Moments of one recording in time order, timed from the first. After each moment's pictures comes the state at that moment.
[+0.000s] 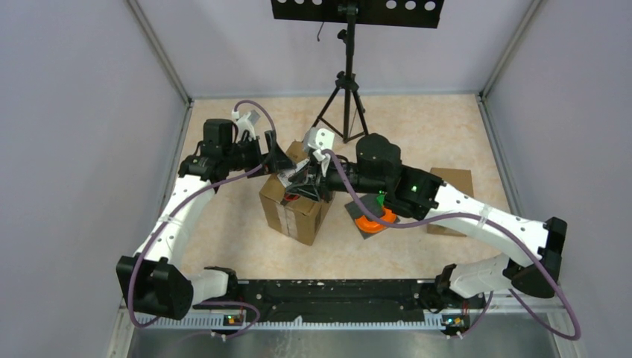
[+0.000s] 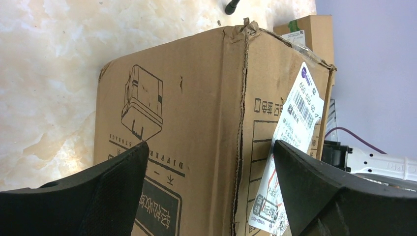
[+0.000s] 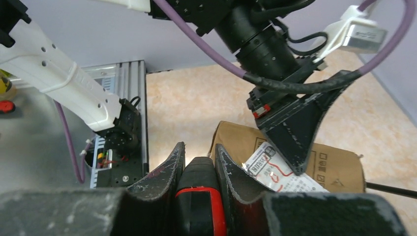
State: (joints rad) left arm -0.17 1.22 1.11 -0.58 0.62 -0.43; right arm 1.08 1.29 1.35 -0.16 -0.30 -0.06
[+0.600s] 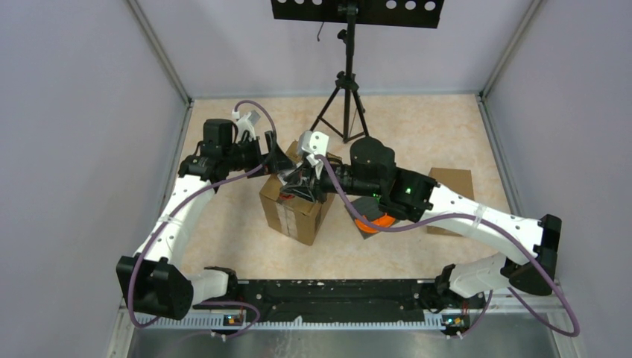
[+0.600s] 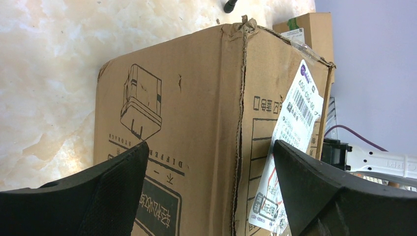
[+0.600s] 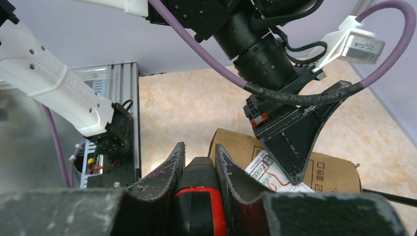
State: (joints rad) left arm -0.17 1.22 1.11 -0.58 0.63 -0.42; right arm 1.12 1.33 1.36 -0.14 -0.26 -0.09
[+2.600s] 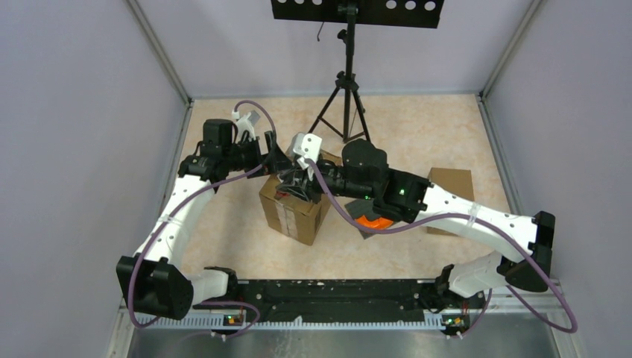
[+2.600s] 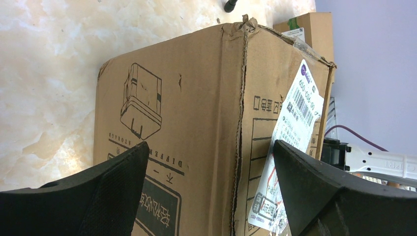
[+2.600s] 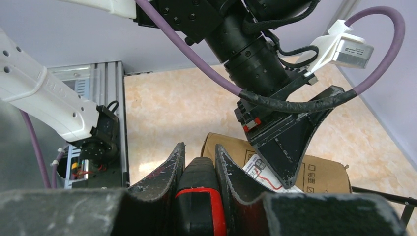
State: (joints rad) left arm -0.17 1.22 1.11 -0.58 0.63 -0.42; right arm 1.16 1.36 1.39 -0.14 -0.16 -0.13
